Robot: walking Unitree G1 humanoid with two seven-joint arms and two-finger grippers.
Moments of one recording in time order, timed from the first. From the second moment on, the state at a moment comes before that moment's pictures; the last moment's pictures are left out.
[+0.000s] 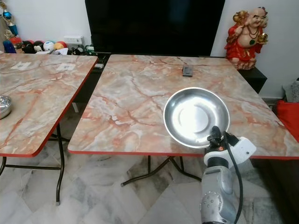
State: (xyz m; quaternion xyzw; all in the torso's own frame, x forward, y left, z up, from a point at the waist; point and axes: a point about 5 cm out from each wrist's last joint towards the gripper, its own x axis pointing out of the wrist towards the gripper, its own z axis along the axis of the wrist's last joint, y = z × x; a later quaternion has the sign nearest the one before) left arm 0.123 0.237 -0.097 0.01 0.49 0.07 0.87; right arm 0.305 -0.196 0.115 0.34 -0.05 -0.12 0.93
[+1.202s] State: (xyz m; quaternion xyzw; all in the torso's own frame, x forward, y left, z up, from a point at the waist) left arm 0.121 0.231 -0.098 0.00 0.49 0.07 0.87; right arm 0.287 -0.204 0.102 0.31 -0.02 -0.23 0.92
